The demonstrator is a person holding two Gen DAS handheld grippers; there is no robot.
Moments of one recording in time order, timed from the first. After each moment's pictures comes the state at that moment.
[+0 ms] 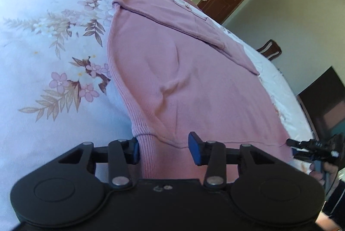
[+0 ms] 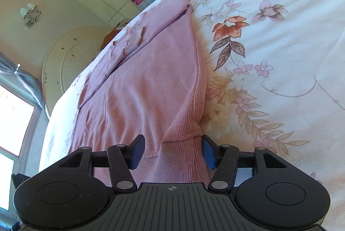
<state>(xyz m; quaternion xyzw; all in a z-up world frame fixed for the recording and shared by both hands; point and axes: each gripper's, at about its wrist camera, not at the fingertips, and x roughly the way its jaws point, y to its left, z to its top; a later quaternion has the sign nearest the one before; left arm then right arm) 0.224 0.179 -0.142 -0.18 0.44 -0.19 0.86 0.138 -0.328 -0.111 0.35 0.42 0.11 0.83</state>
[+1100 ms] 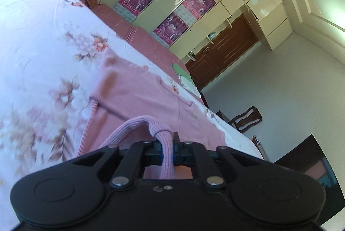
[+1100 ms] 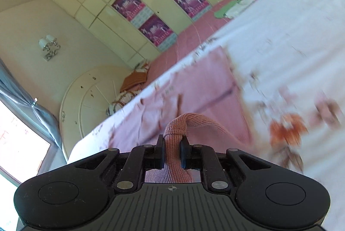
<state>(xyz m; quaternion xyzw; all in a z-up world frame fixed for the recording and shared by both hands) 0.358 0.207 -0.083 -0.32 0.30 -0.19 0.88 0.249 -0.326 -0.034 0.37 0.29 0.11 0.87</state>
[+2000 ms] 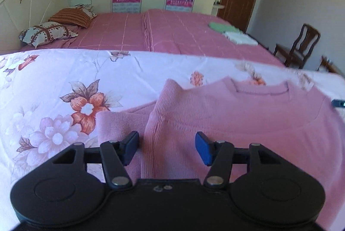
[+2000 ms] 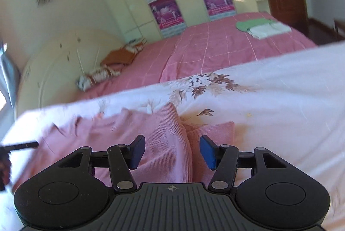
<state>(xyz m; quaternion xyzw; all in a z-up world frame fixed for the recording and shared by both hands) 0.594 0.140 -0.131 0.00 0.39 -0.12 0.91 0.526 -0.352 -0.103 0.15 0.33 0.14 0.92</state>
